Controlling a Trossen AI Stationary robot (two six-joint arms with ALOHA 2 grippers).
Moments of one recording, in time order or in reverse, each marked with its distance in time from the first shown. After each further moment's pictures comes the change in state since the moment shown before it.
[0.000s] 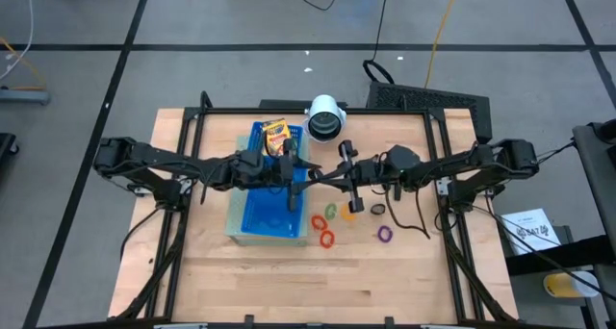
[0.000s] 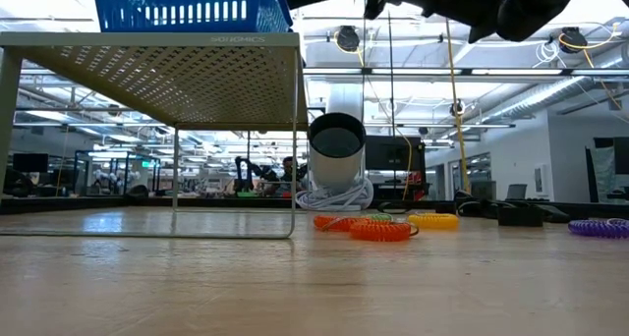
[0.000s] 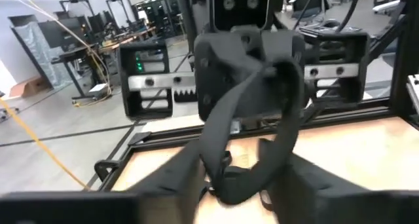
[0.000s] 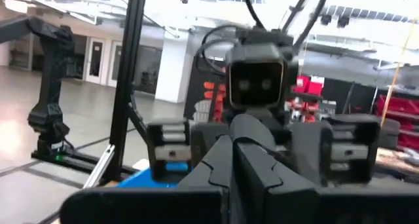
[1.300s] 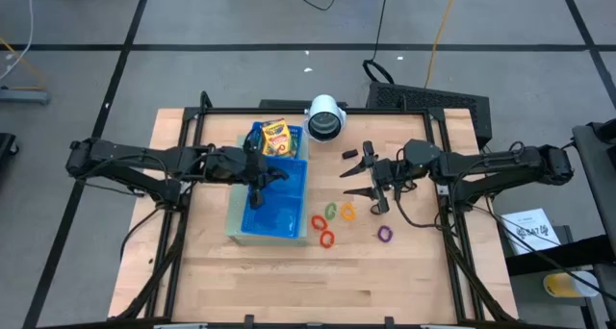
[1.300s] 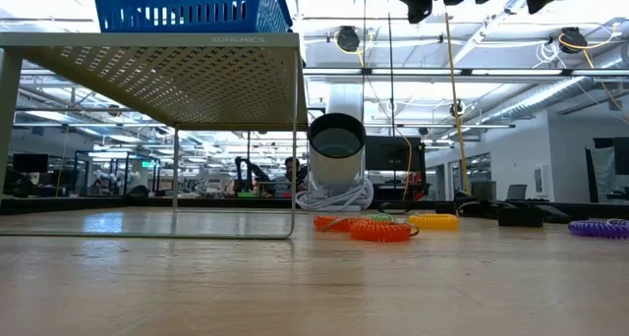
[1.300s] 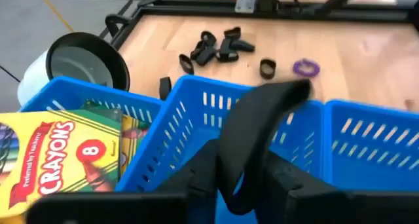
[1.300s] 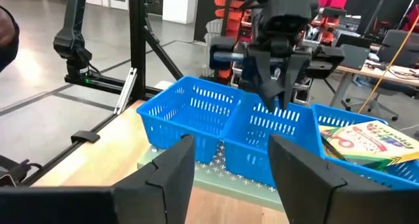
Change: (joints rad) left arm 0.001 -0.312 0.000 -0.787 -0.074 -0.304; right arm -0.001 -0.385 -0.006 -0.742 0.008 -0.042
